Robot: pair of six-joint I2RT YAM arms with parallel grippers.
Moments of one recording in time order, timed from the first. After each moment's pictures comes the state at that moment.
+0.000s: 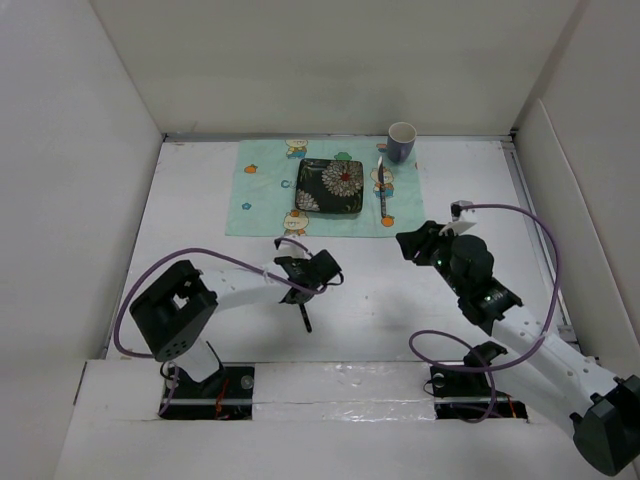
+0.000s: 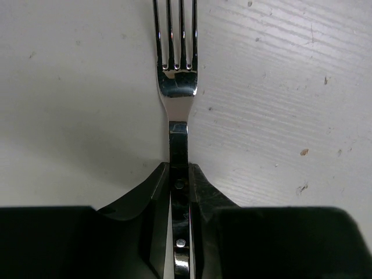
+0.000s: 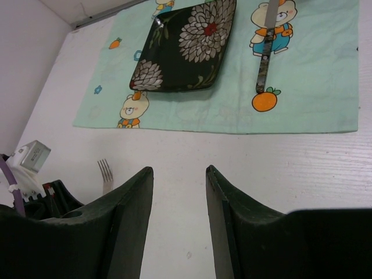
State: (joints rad) left arm -0.95 1.57 0.84 -0.59 -0.57 -1.21; right arm 0.51 0.81 0.48 0.14 0.14 0.55
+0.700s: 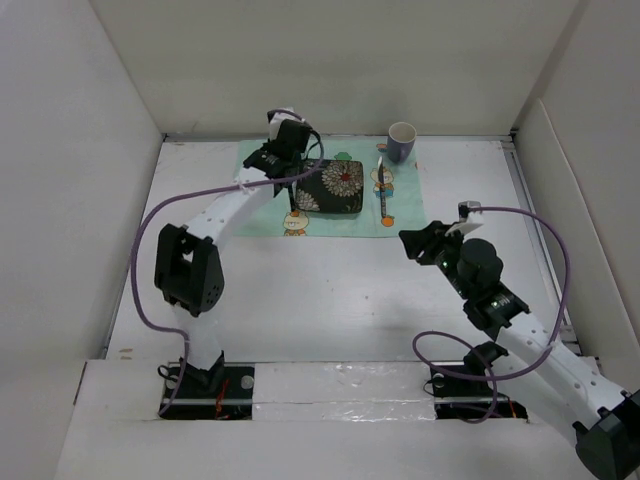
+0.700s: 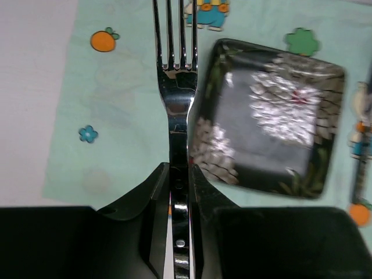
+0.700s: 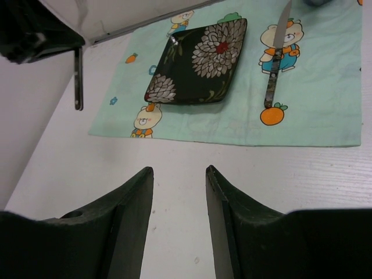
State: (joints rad) left arm -0.52 1.82 1.68 -0.57 -0.49 -0.48; right arm 0.51 0.74 0.48 0.14 0.13 0.54
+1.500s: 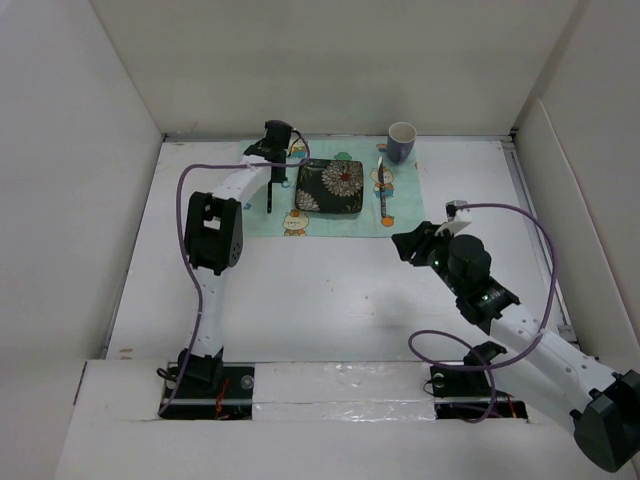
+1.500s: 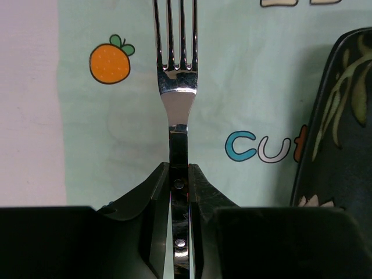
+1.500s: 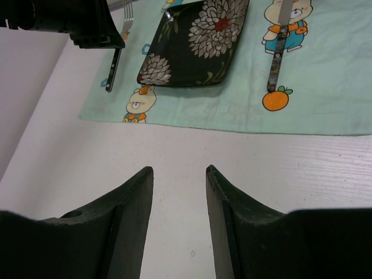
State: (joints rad) left arm -0.30 2.28 1.94 -0.55 -0.34 -0.18; right arm 0.53 0.83 0.48 0.17 0.12 0.54
